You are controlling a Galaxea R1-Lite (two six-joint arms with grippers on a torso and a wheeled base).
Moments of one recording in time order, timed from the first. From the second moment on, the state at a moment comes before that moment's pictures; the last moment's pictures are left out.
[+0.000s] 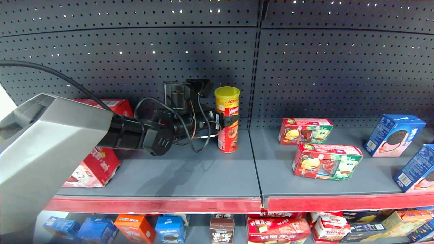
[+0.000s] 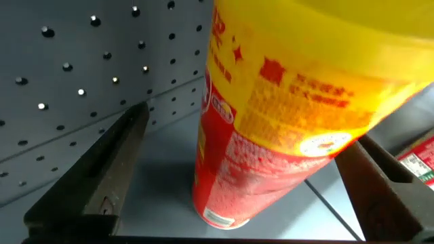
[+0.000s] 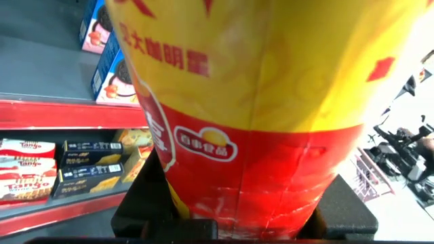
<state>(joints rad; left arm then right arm) -0.44 2.20 -1.52 -0.52 -0.22 -0.07 -0.28 0.24 -0.40 0.02 -0.31 -0.59</state>
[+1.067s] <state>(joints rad) -0.45 2.32 -1.67 -0.52 -0.18 -0.09 -0.28 0.23 -0.40 0.02 -0.31 -0.63</state>
